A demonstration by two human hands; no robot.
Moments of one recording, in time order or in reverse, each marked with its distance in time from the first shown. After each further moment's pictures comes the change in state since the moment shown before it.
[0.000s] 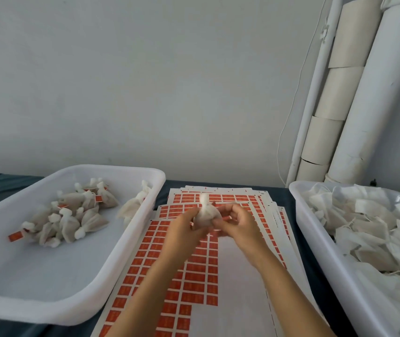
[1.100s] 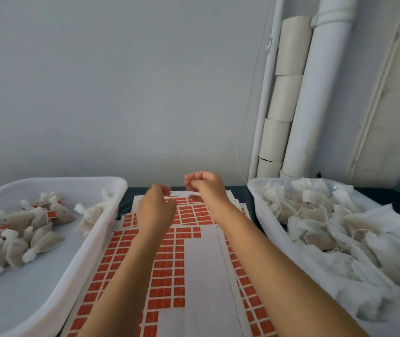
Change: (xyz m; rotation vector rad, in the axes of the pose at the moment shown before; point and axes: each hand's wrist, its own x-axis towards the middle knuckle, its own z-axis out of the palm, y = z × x) left_hand 0.034 0.058 -0.013 0.173 0.170 -0.170; right_hand 0.041 -0.072 -0.011 -0.007 0.182 0.091
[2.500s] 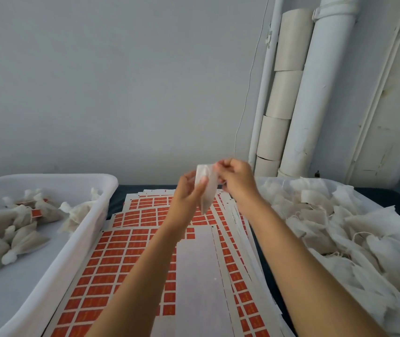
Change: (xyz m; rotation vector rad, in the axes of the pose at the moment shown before) left_hand -0.008 0.032 0.058 -0.823 -0.329 0.255; right_hand 0.010 0.000 -0.068 -0.133 0.169 -0.171
